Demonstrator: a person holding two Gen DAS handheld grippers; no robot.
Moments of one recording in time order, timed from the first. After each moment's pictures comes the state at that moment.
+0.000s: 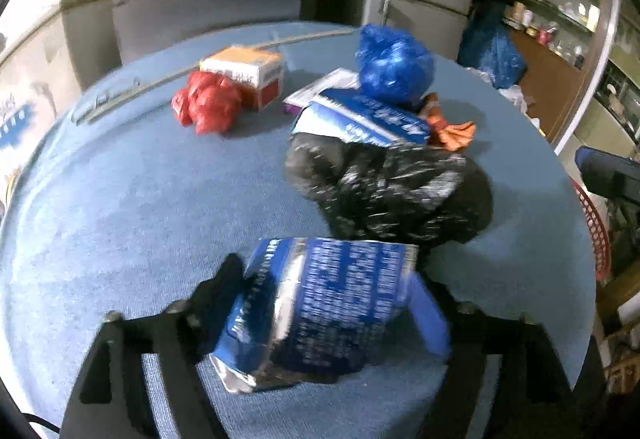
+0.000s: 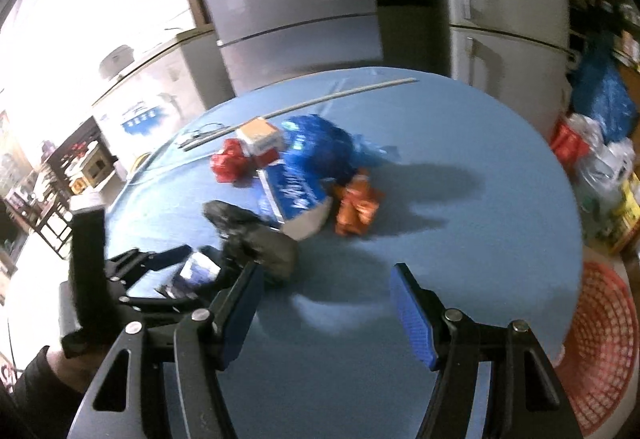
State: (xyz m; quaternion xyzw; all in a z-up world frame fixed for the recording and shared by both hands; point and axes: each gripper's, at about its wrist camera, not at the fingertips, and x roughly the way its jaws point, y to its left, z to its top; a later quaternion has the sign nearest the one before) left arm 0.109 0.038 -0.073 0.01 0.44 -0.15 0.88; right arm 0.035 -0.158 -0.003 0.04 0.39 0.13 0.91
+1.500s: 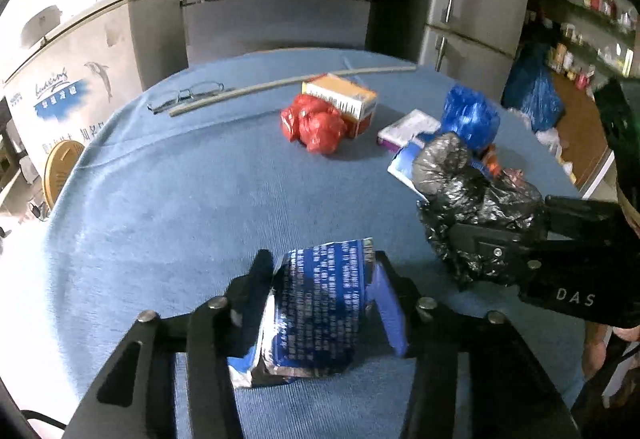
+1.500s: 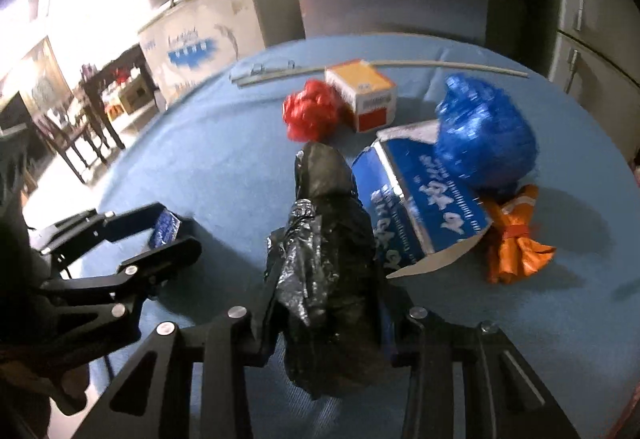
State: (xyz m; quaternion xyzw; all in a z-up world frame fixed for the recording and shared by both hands) left arm 0.083 0.097 -0.043 -0.02 0.39 -0.08 0.92; right arm 0.092 -0.066 -0.046 -0.03 0.43 0.23 0.87
